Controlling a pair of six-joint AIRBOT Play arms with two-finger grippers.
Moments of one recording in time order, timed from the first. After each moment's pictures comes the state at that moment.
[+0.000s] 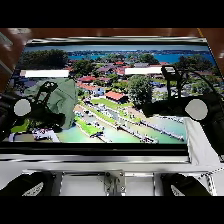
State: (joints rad) left arm -0.33 -1.00 1.01 1.58 -1.32 -1.61; right arm 0.34 -0.93 1.06 -1.43 1.15 1.67
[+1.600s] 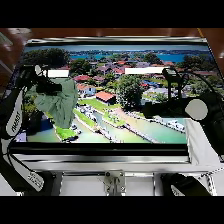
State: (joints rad) left arm 0.03 -1.90 1.79 1.57 -1.23 -1.61; right arm 0.34 -0.93 1.06 -1.43 1.20 1.74
